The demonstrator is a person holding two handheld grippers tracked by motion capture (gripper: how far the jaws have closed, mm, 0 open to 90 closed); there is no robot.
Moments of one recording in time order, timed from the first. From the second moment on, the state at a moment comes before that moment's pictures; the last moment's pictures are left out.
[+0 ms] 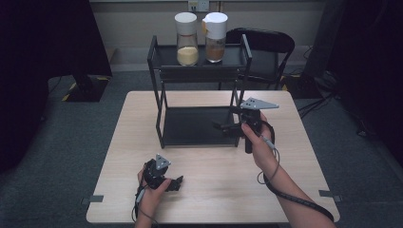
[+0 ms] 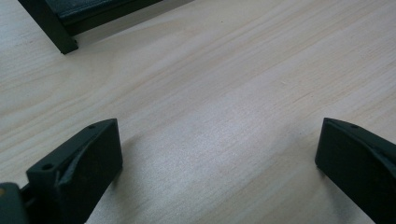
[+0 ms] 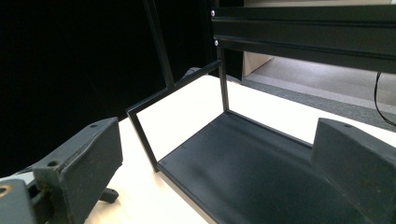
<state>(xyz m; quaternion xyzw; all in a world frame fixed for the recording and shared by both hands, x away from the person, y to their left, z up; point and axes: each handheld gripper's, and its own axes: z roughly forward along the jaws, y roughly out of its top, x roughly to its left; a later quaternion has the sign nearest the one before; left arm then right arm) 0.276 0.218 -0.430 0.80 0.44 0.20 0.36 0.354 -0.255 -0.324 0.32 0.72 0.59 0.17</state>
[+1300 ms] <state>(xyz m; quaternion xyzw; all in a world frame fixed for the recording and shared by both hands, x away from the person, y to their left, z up) 0.276 0.218 -0.430 0.80 0.44 0.20 0.36 0.335 -0.277 -0.372 0.32 0.74 0.57 0.17</state>
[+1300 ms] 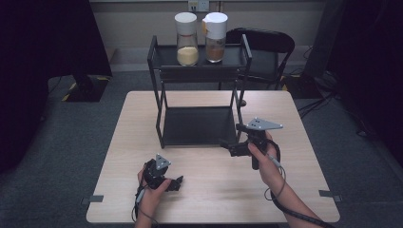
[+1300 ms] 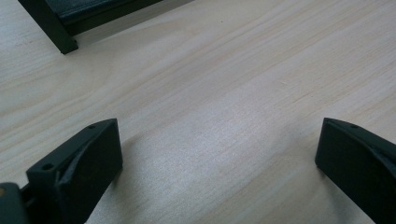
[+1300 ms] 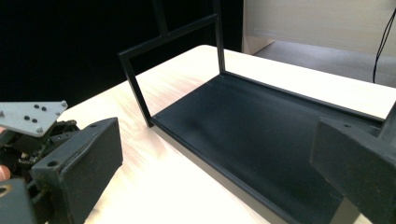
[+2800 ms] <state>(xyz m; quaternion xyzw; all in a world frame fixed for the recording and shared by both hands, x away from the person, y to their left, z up) 0.276 0.218 -0.430 0.80 0.44 0.20 0.36 0.308 -0.329 -0.416 0.34 0.74 0.56 0.16</state>
